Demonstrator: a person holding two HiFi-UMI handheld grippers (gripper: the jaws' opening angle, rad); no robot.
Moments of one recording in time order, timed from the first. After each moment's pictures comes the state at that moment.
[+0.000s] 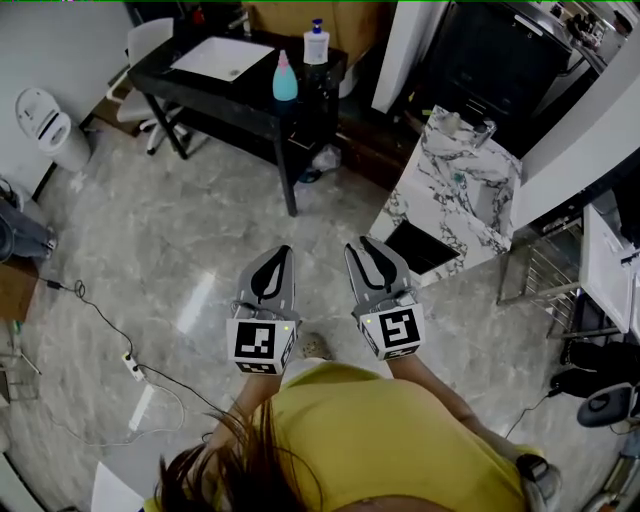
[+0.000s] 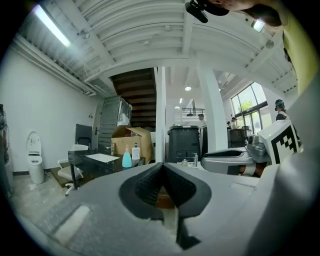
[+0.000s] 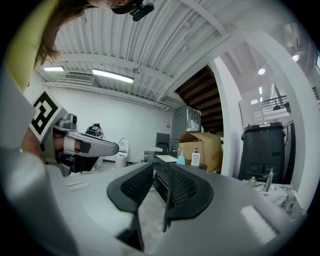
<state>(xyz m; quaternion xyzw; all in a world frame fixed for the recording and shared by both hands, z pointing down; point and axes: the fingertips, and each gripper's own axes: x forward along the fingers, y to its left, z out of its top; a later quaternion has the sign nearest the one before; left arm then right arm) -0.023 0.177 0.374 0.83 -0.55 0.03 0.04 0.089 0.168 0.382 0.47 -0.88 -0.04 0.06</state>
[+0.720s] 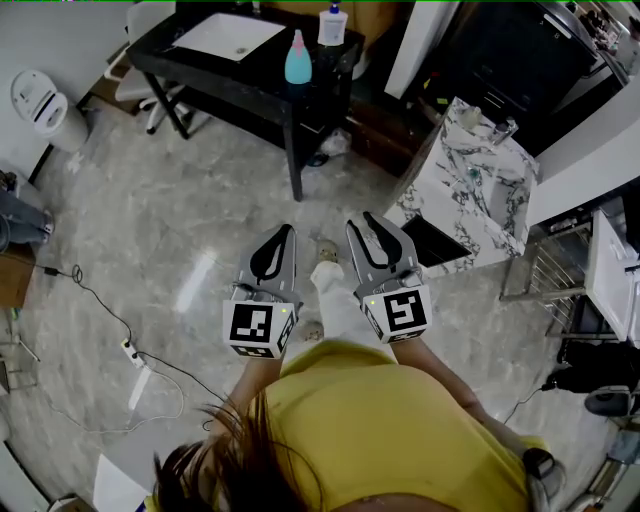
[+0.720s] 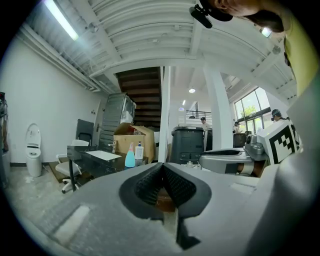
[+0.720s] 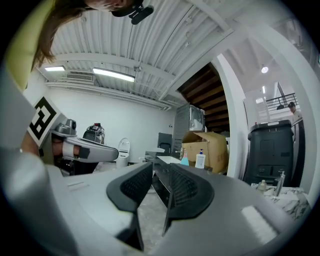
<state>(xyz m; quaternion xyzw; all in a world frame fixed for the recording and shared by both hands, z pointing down) -0.059 0.116 0.388 0.83 -0.55 0.00 0.06 0.049 0.103 0.385 0.45 -0.89 -0.05 0.06</state>
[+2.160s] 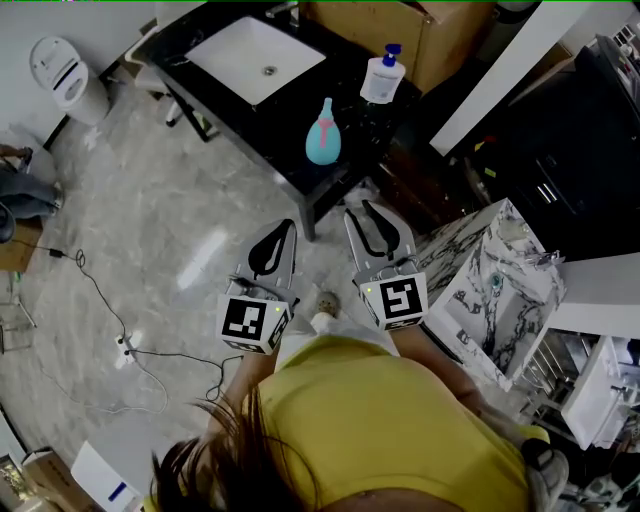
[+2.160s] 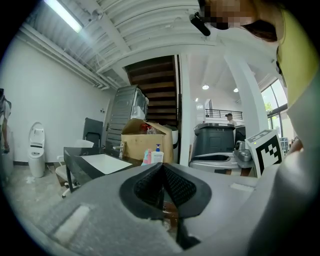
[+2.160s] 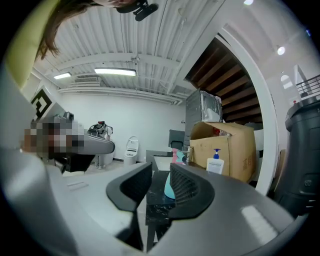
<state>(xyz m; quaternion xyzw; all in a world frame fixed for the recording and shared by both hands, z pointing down) -0.095 -0.220 0.391 0.79 -0.61 0.00 0.07 -0.002 -0.266 0.404 0.35 -0.93 -0.04 0.07</state>
